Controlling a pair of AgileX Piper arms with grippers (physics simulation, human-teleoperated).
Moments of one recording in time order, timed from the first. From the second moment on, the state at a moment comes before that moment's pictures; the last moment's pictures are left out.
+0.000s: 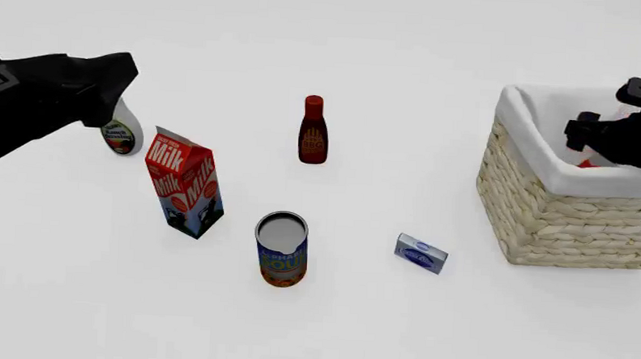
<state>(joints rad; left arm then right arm) -0.27 0.85 -0.67 -0.02 -0.17 -0.28 1.69 -1.06 -0.01 0.10</state>
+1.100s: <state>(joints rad) -0.28 0.80 -0.67 0.00 -0.18 -0.15 1.23 -0.95 0.00 -0.03</state>
